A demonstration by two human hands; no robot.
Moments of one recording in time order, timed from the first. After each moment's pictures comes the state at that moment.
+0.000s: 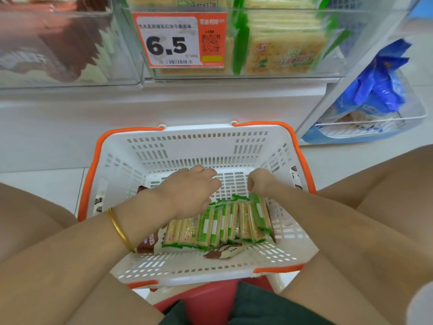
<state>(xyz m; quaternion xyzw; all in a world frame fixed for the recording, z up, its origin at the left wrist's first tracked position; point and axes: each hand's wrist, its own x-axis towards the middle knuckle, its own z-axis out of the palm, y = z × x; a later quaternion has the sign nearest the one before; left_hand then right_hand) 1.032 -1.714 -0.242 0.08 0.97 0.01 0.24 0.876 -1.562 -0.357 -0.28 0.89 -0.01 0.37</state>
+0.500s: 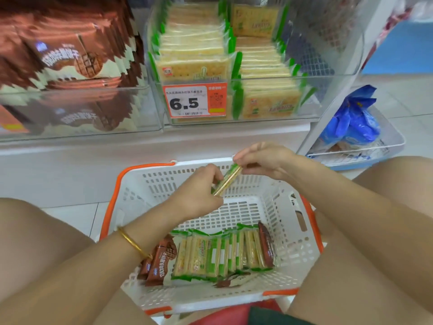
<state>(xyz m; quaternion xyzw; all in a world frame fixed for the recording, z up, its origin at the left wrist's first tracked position) 1.026 -1.711 -0.186 -0.17 0.91 0.37 0.08 0.878 -1.601 -0.183 -0.09 0.71 -0.55 0.43</state>
